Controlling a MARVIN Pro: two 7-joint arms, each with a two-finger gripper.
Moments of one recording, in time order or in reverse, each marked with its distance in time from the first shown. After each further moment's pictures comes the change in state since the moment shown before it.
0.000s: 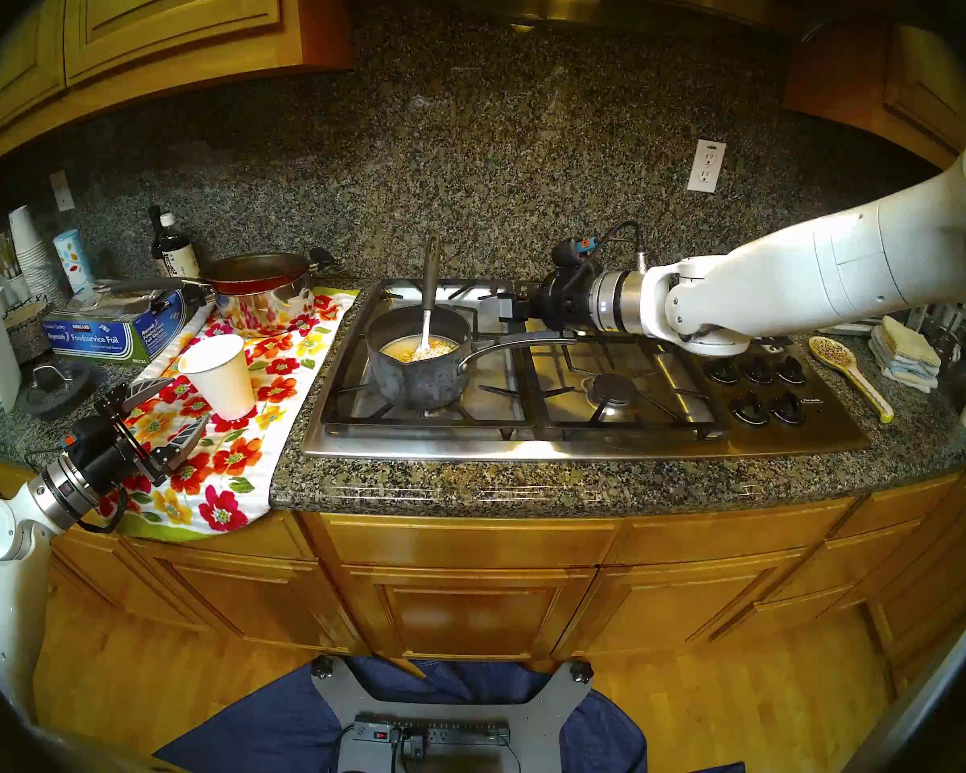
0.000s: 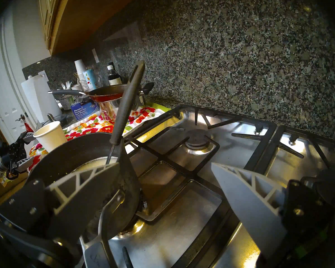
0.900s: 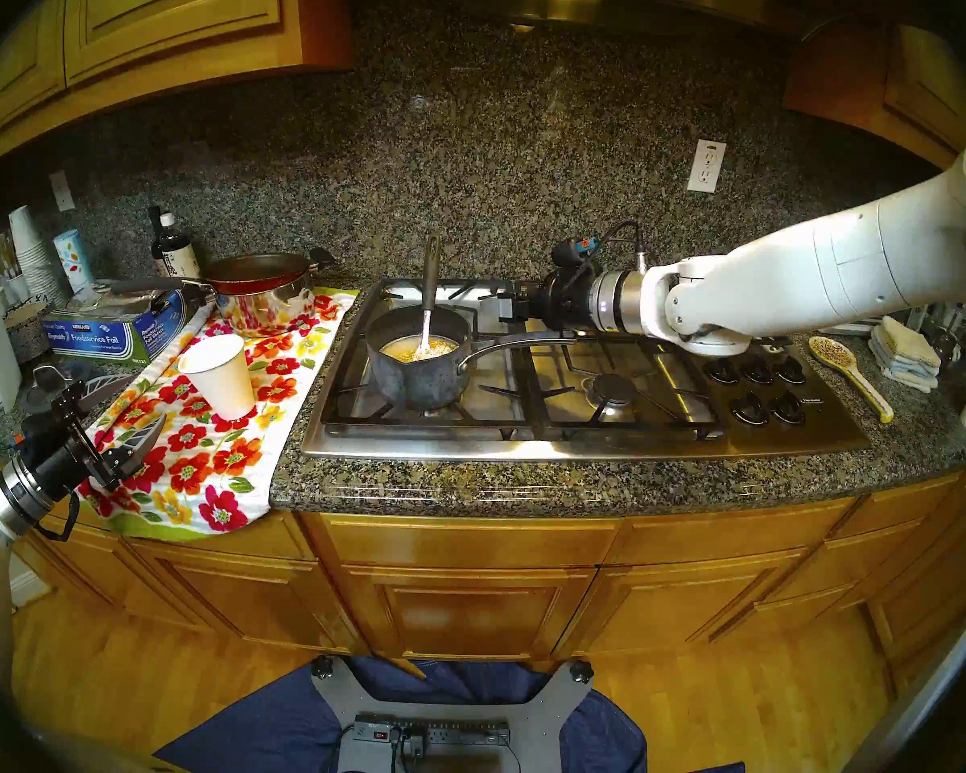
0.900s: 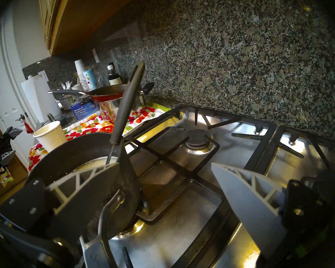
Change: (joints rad) left arm 0.114 -0.018 -0.169 -0.106 -0.104 0.113 -0.089; right arm 0.000 0.000 0.000 0.000 0.000 0.000 0.000
